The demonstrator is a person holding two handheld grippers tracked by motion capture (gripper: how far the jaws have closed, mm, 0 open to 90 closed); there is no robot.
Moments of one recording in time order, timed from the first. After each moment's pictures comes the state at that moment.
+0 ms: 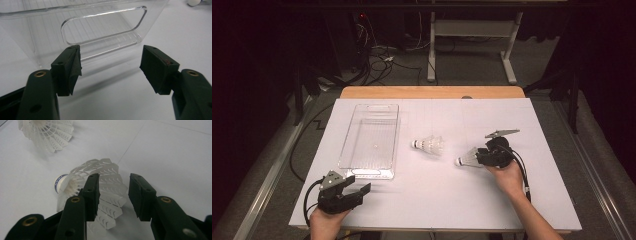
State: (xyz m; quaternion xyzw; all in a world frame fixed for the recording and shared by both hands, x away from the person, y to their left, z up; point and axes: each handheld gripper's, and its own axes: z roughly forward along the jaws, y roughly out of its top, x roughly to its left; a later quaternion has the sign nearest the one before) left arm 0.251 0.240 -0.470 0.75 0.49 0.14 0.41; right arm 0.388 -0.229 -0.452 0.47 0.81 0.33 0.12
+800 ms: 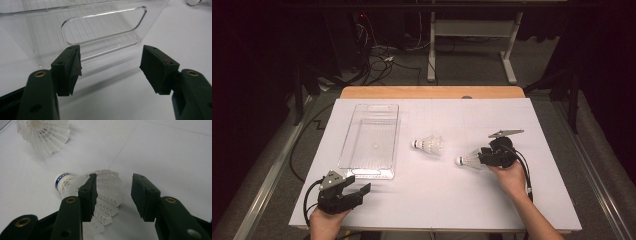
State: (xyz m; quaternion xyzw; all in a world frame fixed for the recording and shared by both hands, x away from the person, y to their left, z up) left arm 0.250 0.240 -0.470 0.75 0.49 0.14 0.41; right arm 0.387 -0.237 -0.450 0.48 0.80 0.34 0.12
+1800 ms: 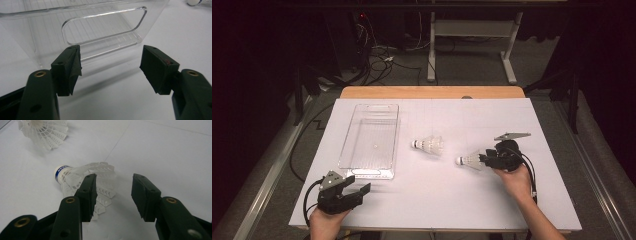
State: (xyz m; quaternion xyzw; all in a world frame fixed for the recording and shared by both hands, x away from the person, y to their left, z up) left arm 0.250 0.240 -0.470 0.75 0.49 0.14 0.41; right arm 0.374 -0.249 -0.446 0.48 0.80 0.34 0.13
